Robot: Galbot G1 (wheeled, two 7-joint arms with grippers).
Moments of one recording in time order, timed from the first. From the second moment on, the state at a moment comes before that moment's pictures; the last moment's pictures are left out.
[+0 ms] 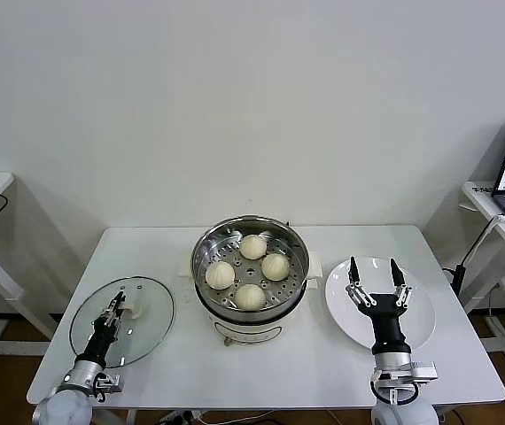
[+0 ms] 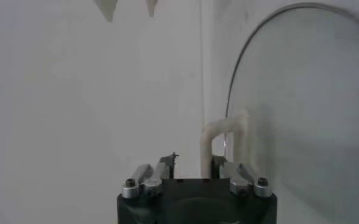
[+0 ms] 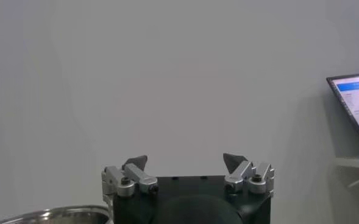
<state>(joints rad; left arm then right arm) 1.24 -1.37 -0.80 -1.37 1.46 -0.35 -0.30 -1.45 1.26 0.47 1.92 0.34 0.37 0.15</state>
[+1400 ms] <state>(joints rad) 1.38 -1.17 -0.42 -2.16 1.26 0.31 0.07 -1.45 1.27 0.50 1.93 0.35 0.36 0.15</state>
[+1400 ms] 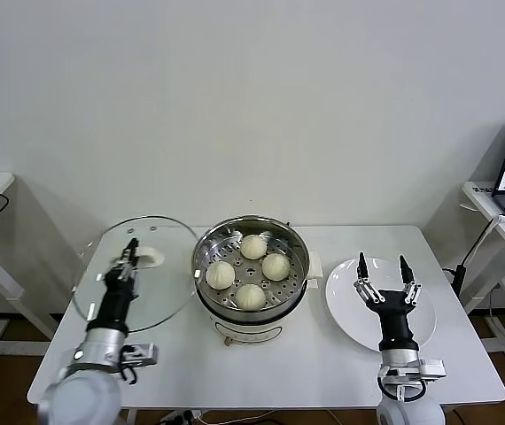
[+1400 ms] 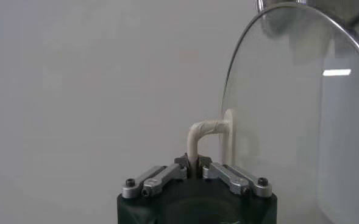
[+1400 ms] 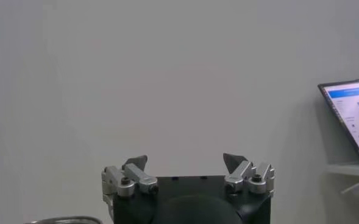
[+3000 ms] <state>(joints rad) 0.89 -1.38 0.15 -1.82 1.48 0.63 0.27 -1.45 1.34 0.51 1.89 0.27 0.37 0.16</state>
